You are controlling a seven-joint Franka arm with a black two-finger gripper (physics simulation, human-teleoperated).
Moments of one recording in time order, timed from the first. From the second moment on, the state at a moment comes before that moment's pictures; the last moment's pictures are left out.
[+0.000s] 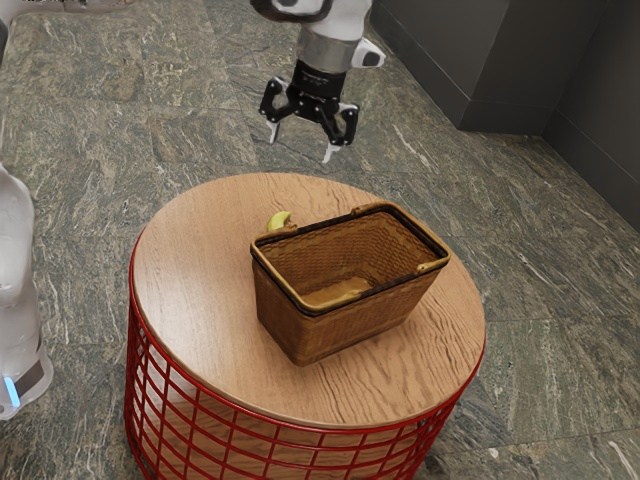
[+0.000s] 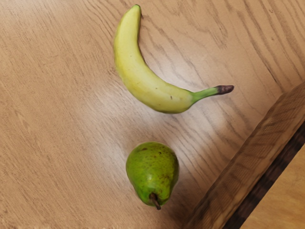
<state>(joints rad) 0.03 -0.31 -0.02 -1.83 0.01 1.50 -1.05</state>
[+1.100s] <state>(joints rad) 0.13 -0.44 0.04 -2.26 0.03 1.87 -1.70</state>
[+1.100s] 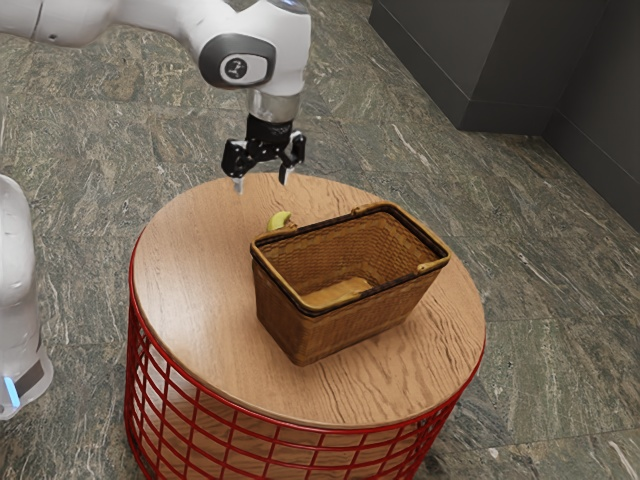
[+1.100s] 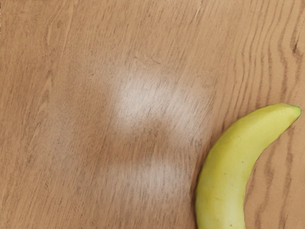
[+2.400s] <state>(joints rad) 0.13 -0.36 0.08 -2.37 0.04 2.09 -1.66</state>
